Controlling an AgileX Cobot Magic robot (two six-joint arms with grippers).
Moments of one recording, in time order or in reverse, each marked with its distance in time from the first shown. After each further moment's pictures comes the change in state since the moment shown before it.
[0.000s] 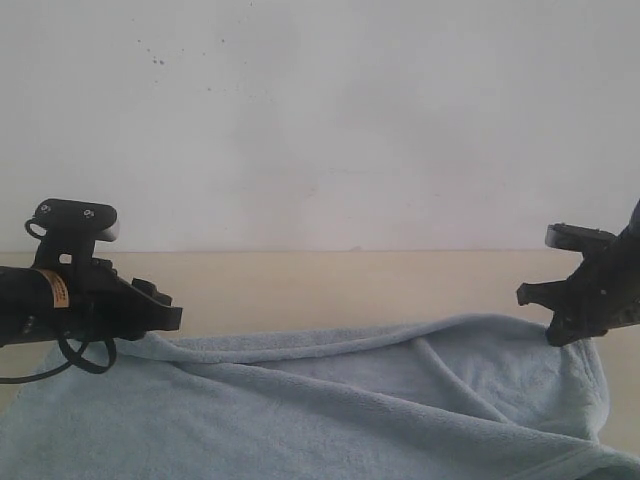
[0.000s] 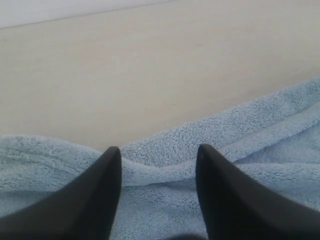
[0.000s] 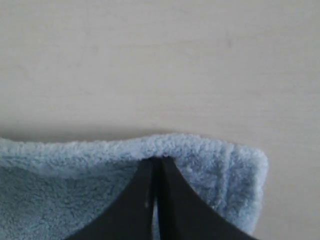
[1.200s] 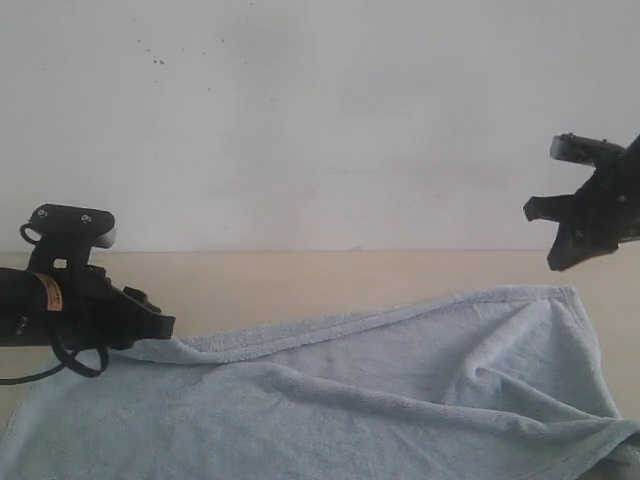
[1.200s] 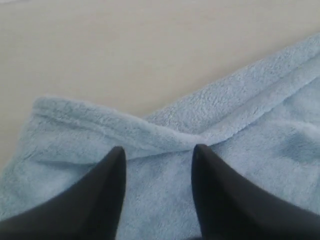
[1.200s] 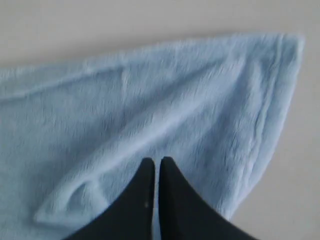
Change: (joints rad) left arm 0.000 -0.024 0.000 0.000 0.108 0.000; right arm -0.005 -0.103 -0.263 -0.004 0.391 0.011
